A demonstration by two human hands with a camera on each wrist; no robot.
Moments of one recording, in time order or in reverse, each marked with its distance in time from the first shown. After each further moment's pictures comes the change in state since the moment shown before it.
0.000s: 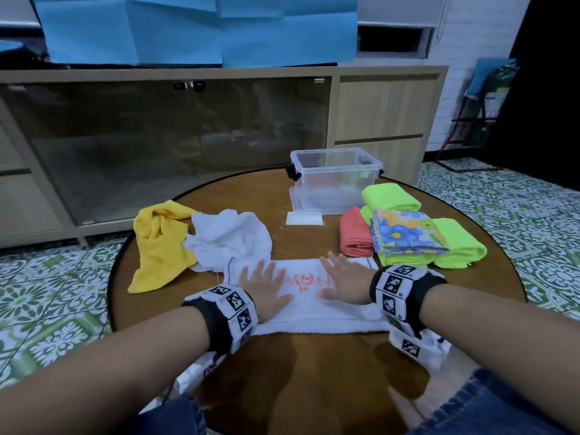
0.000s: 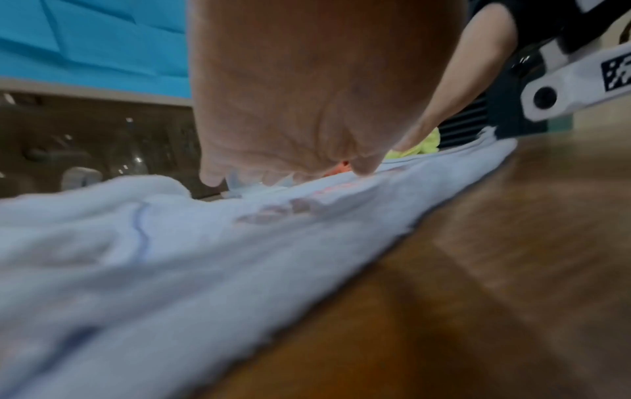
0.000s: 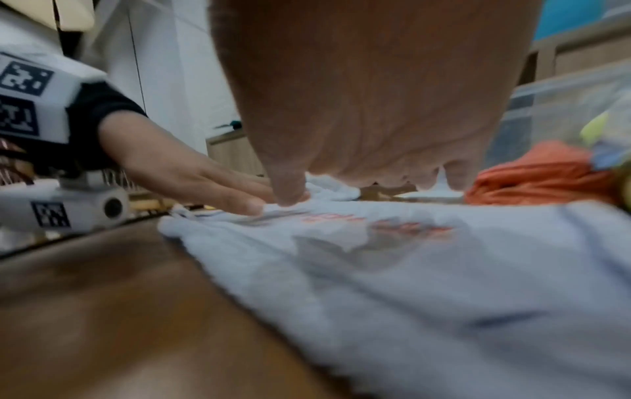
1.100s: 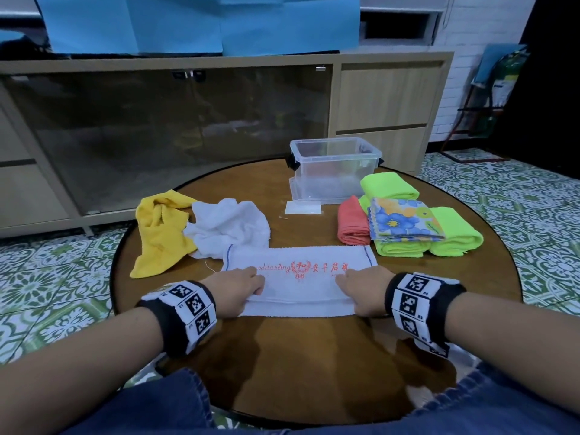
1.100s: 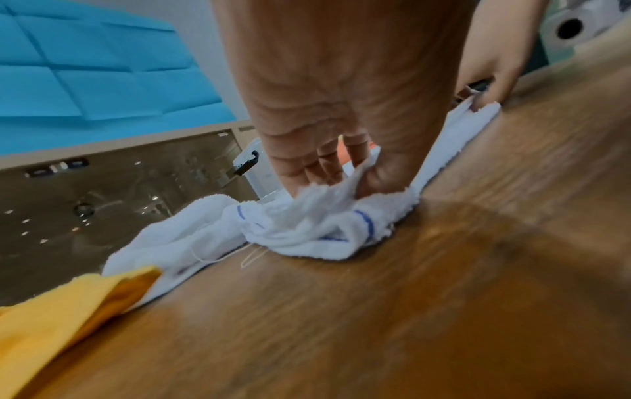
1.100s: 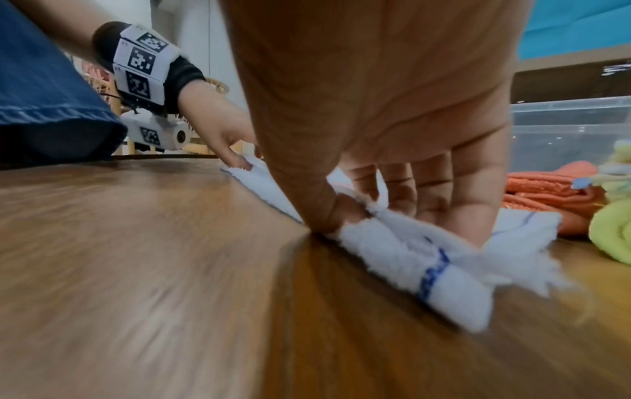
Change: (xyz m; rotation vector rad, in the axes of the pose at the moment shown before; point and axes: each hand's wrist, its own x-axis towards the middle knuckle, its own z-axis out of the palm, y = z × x) left_hand -0.032 -0.034 -0.002 0.023 0.039 0.259; right_hand -0.043 0.003 0.012 -0.312 -0.011 -0.057
